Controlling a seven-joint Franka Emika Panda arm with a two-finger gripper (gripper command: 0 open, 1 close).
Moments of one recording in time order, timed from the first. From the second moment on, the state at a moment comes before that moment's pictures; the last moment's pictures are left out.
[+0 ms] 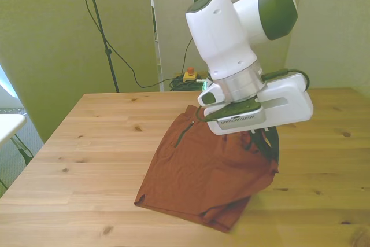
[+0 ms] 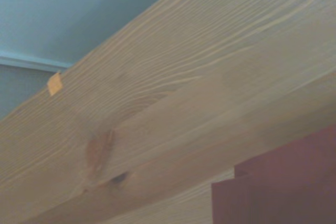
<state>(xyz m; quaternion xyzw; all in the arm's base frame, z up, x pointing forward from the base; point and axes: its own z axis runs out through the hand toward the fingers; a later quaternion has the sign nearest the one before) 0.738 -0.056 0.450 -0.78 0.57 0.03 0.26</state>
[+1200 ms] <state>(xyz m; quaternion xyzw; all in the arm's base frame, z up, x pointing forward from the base) 0.794 0.072 0.413 -0.80 0.52 0.07 0.29</state>
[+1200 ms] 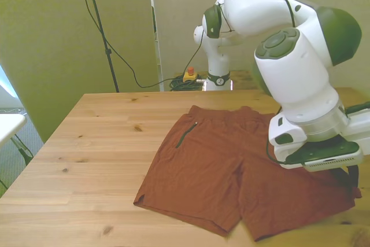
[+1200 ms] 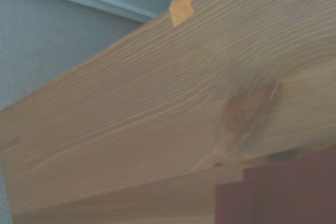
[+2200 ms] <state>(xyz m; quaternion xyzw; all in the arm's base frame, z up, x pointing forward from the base) 0.704 -0.002 0.474 -0.87 0.48 -0.09 0.00</state>
